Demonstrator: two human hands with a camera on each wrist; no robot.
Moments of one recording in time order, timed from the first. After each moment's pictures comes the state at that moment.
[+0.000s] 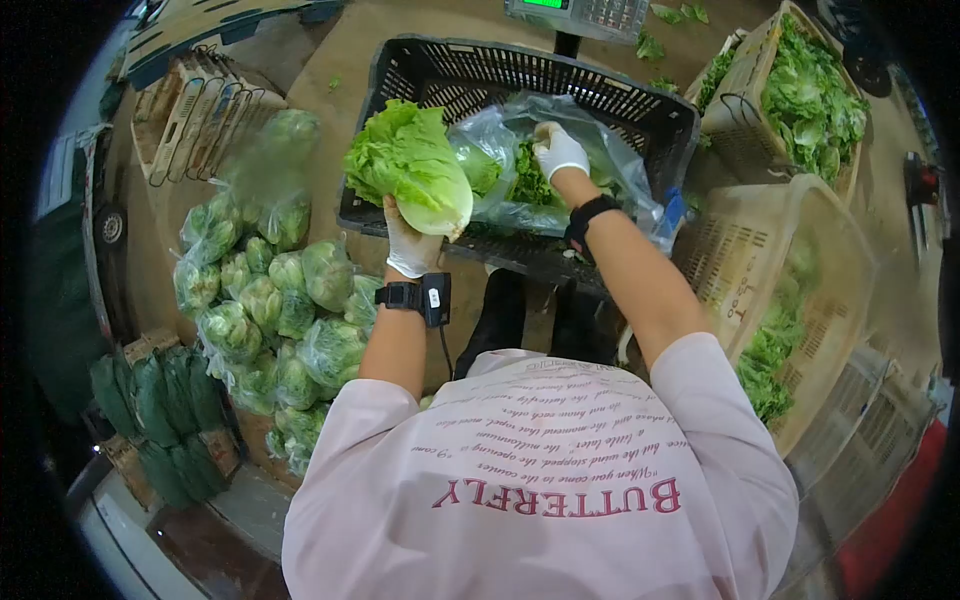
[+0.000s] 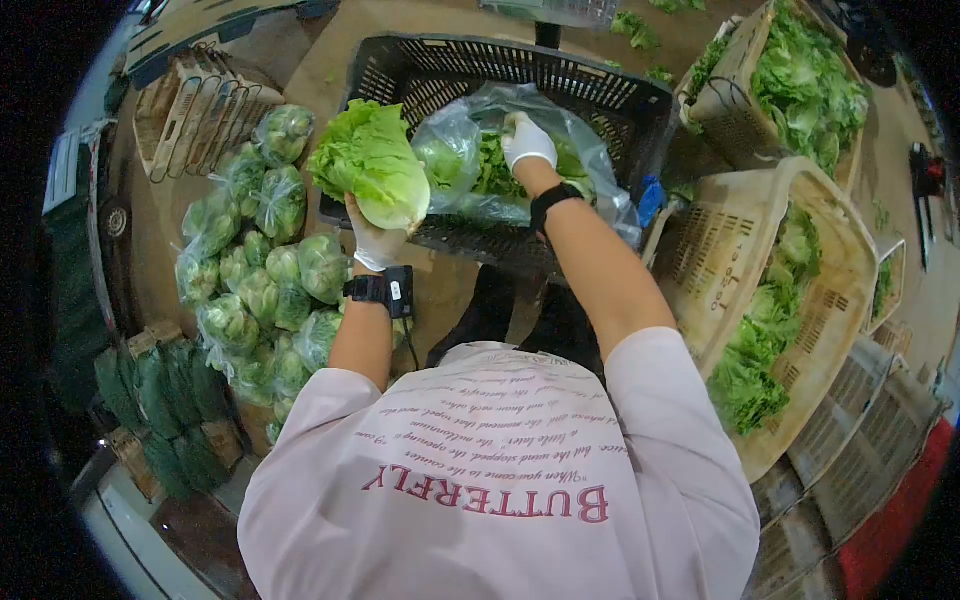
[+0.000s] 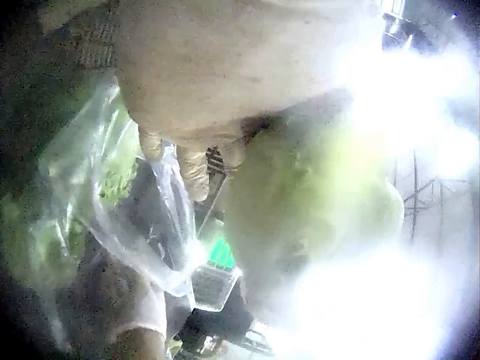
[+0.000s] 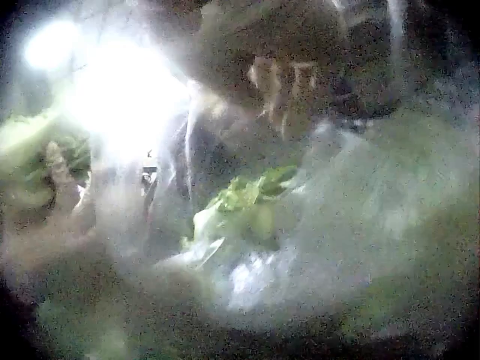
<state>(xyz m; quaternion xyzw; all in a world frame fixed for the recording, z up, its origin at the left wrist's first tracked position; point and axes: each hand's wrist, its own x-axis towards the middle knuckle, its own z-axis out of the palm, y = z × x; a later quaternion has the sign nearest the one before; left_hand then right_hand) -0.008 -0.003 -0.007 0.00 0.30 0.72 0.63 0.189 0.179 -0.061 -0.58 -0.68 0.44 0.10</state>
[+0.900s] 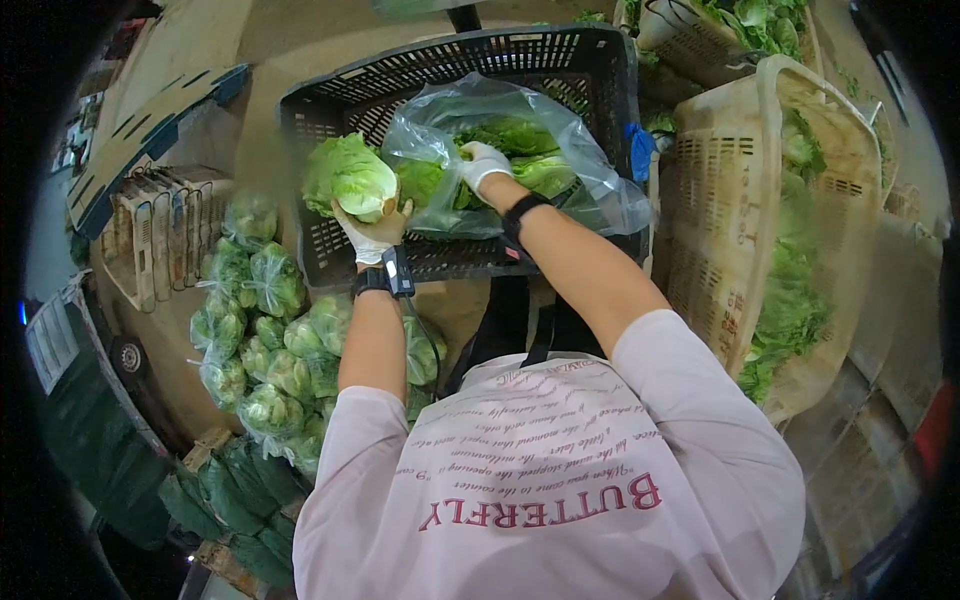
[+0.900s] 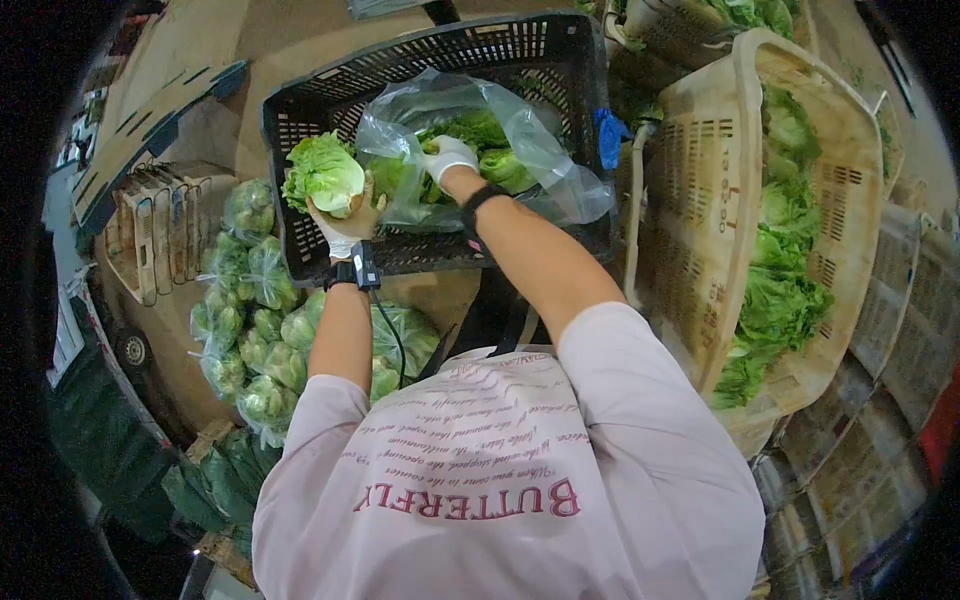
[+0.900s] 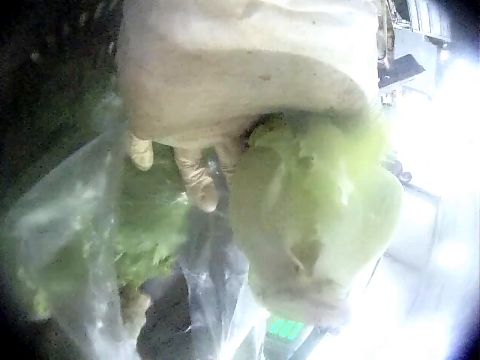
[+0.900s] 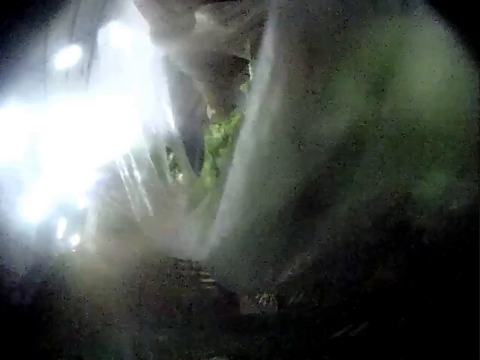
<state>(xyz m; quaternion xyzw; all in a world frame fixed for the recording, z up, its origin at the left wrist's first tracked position) -0.026 0.069 -0.065 -0.06 0.44 0.63 0.64 0.164 0.141 -0.093 -0.68 -0.55 0.47 0.13</state>
